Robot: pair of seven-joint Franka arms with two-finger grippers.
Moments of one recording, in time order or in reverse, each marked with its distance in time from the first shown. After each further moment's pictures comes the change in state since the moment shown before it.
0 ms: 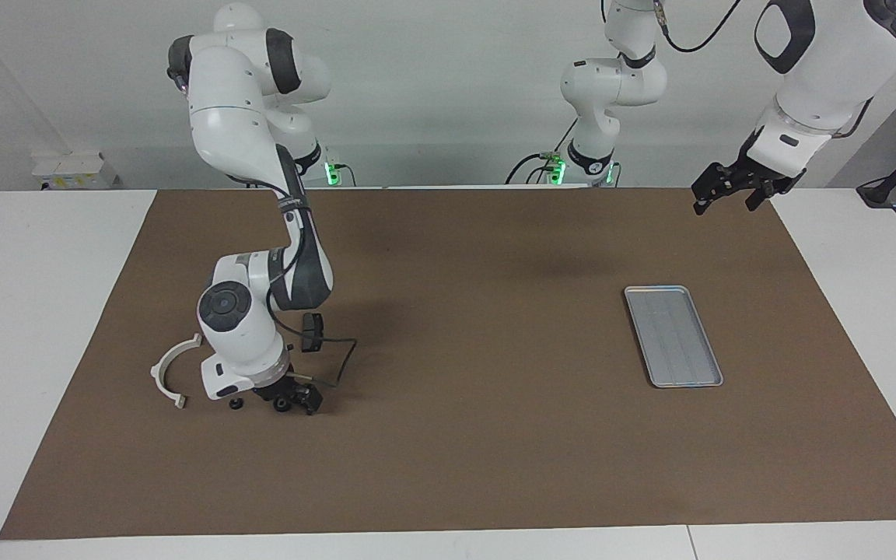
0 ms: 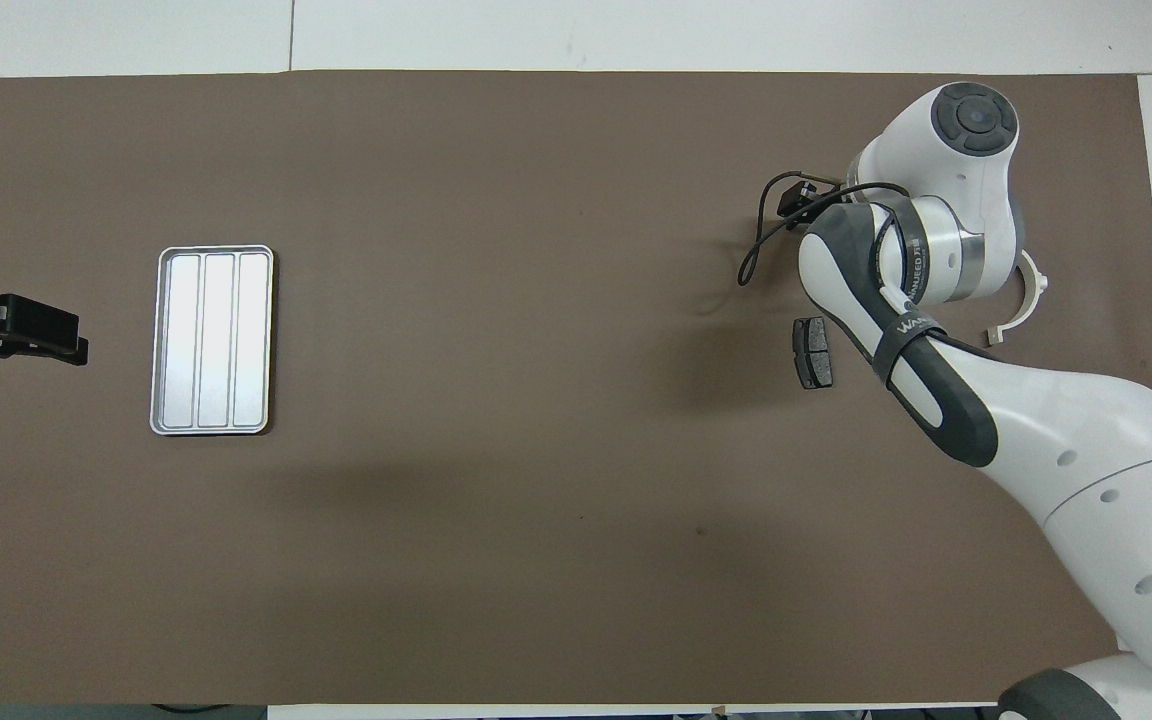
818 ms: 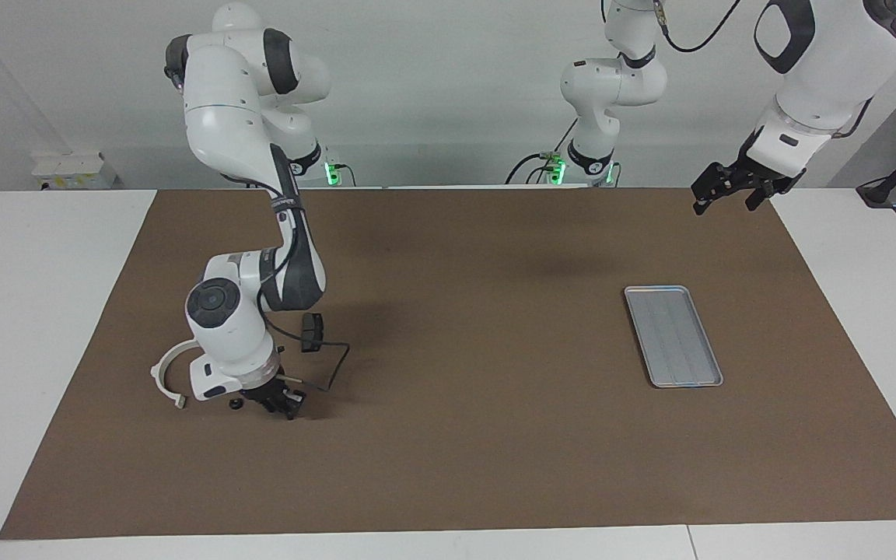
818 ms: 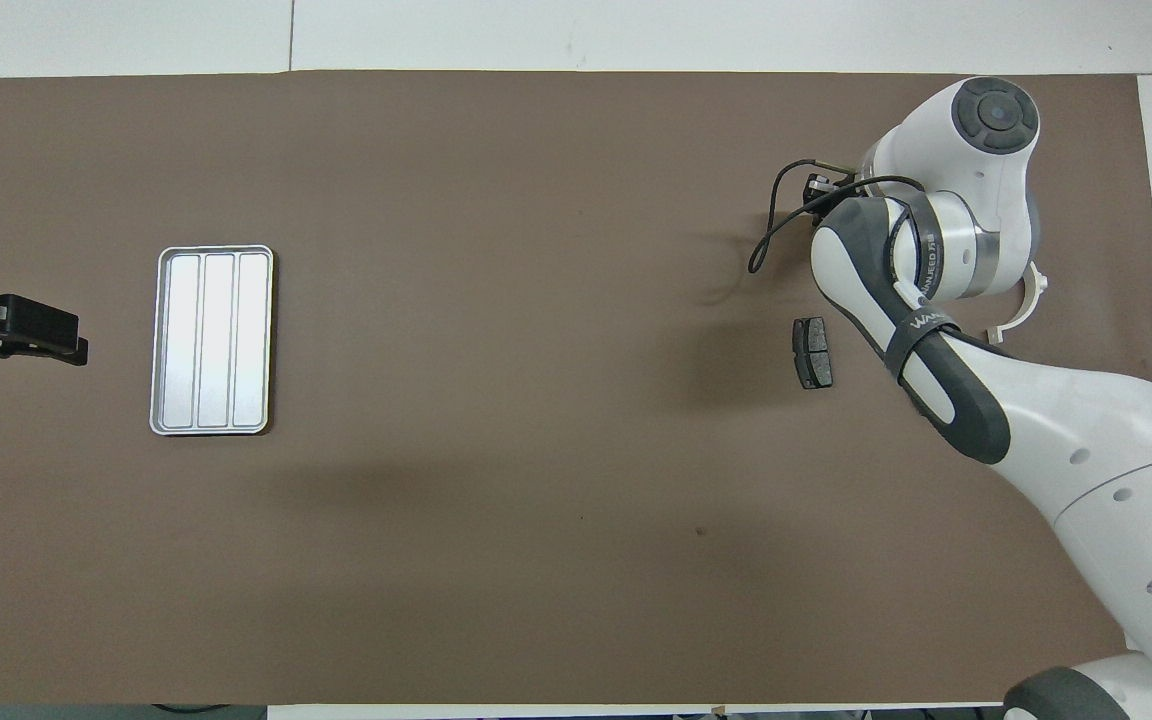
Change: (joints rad) left arm 0.000 0.000 0.000 0.000 0.000 0.000 0.000; right arm -0.014 -0.002 -0.004 0.006 0.000 0.034 0.004
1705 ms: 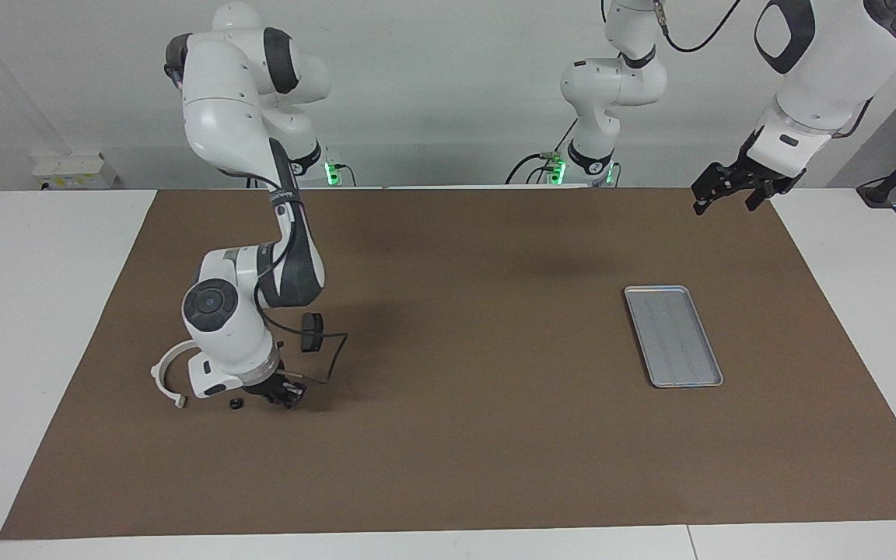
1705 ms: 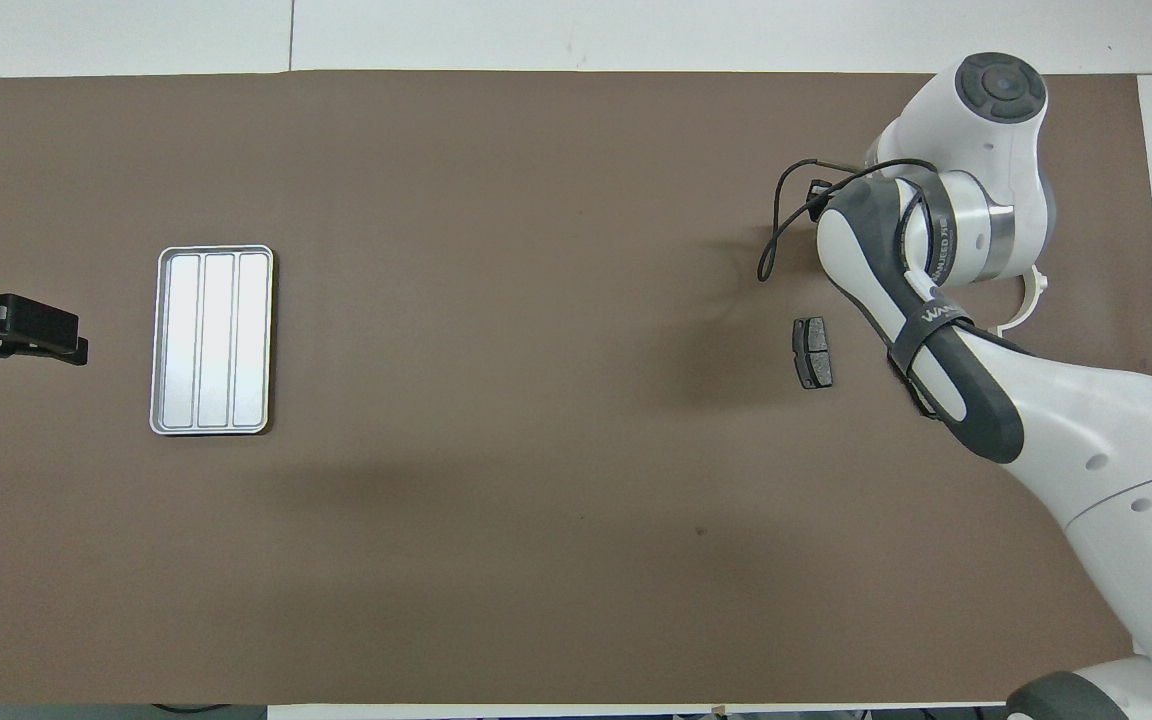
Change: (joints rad) left arm 0.000 0.000 0.000 0.000 0.000 0.000 0.000; right arm 0.002 -0.015 0.004 0.097 -0.003 -0.234 -0.033
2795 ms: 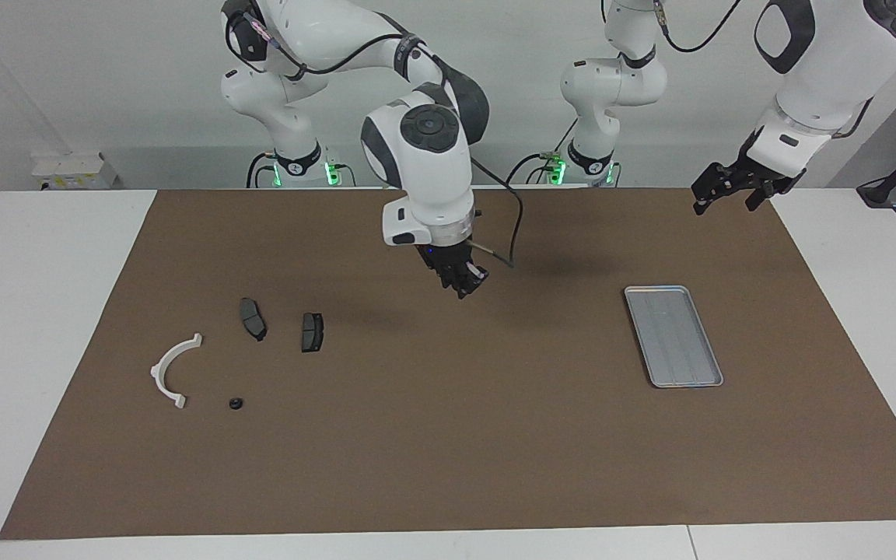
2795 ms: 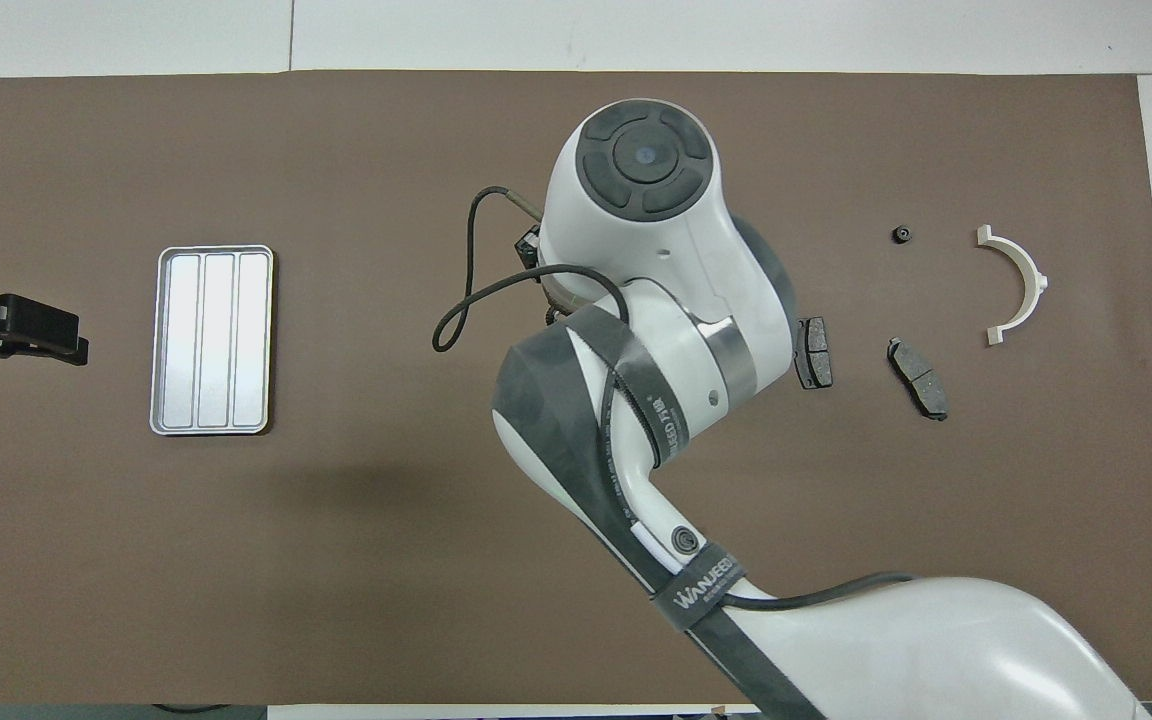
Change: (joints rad) left arm 0.000 0.000 0.000 0.000 0.000 0.000 0.000; right arm 0.462 -0.167 0.025 0.093 0.105 -0.163 0.891
